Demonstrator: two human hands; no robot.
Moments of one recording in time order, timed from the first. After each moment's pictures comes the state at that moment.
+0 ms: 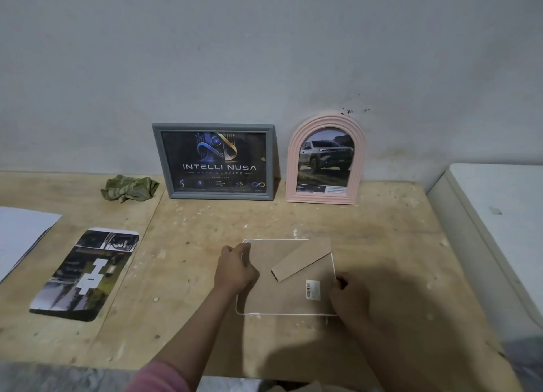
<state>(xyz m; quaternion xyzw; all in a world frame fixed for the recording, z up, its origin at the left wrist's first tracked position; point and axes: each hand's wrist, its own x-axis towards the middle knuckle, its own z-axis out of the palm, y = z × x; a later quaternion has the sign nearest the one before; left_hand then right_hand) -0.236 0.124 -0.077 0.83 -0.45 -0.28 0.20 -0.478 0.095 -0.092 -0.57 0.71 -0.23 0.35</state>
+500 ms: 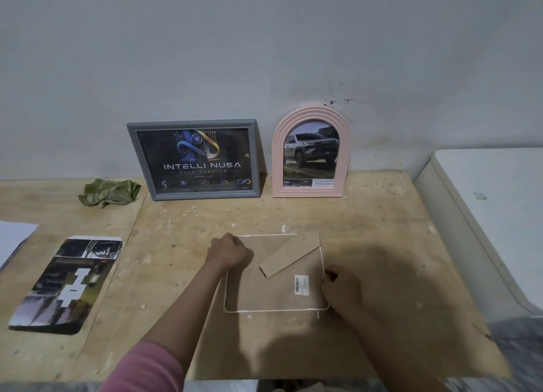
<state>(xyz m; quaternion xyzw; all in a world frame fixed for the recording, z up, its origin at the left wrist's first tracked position) -0.228 0.077 -0.064 0.85 -0.39 -0.35 0.09 -0.485 0.086 -0.086 -0.59 0.69 -0.17 0.37</state>
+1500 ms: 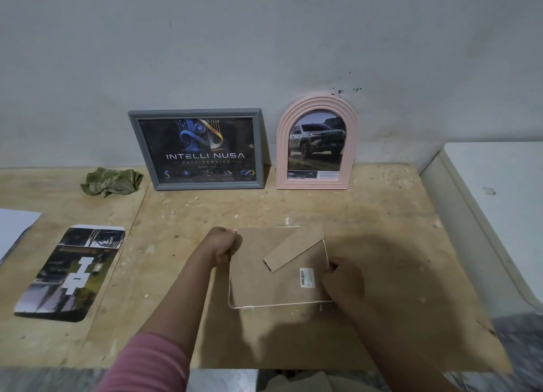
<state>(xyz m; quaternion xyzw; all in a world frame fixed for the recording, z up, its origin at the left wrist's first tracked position) -0.217 0.077 -0.054 0.79 -0.18 -0.50 0.30 -0.475 0.086 -0.072 -0.58 0.73 -0.13 0.34</state>
